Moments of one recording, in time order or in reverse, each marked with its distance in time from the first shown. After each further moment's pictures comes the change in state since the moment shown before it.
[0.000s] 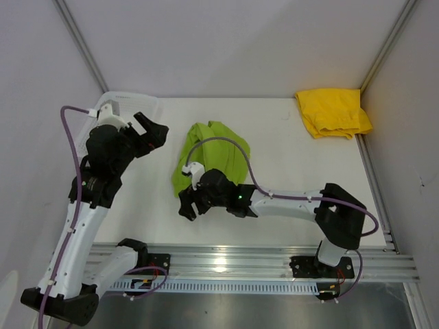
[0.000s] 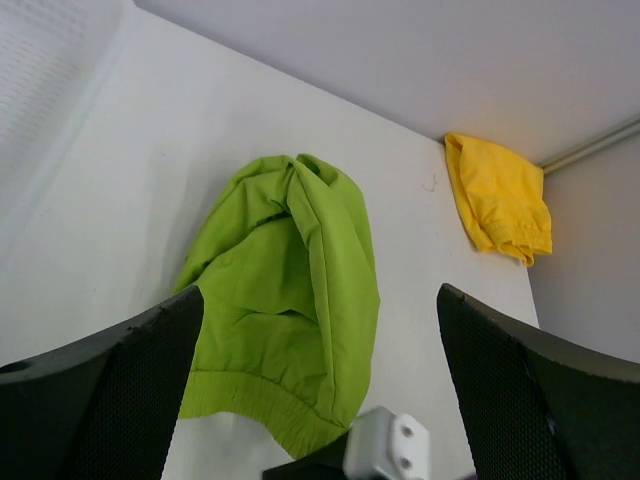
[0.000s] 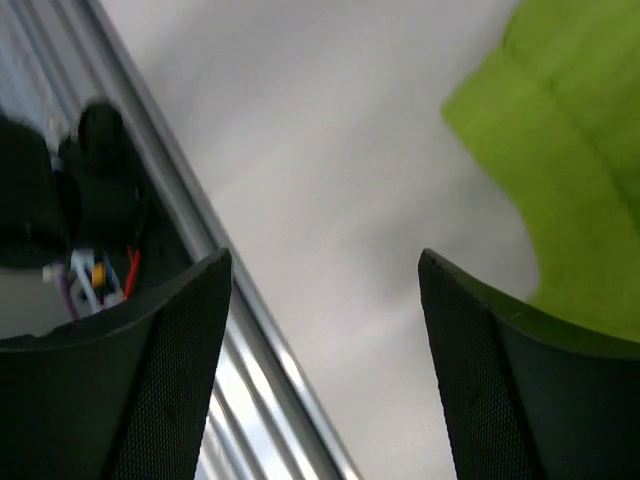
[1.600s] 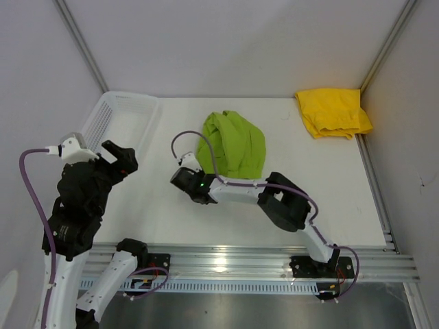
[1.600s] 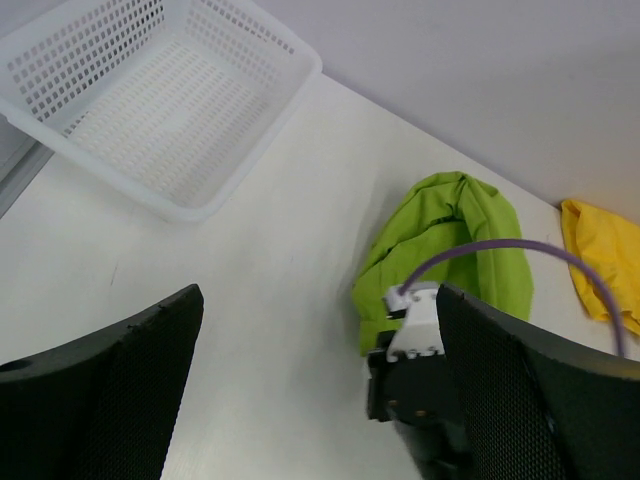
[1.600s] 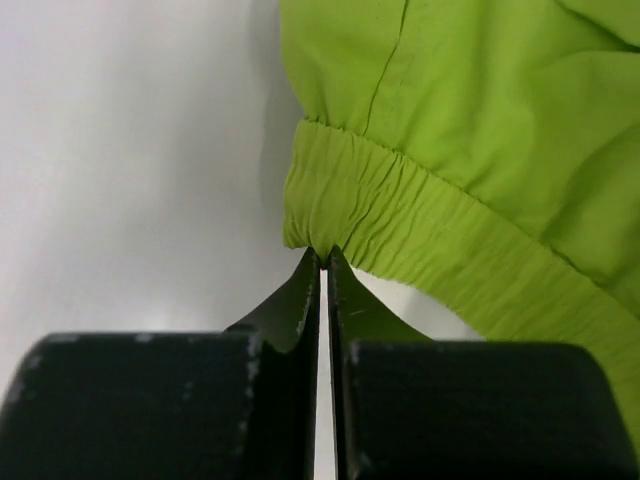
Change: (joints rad) left arm 0.002 -0.288 0.035 -0.307 -0.338 0.070; right arm -0.001 0.592 0.621 -0.450 0.766 0.027
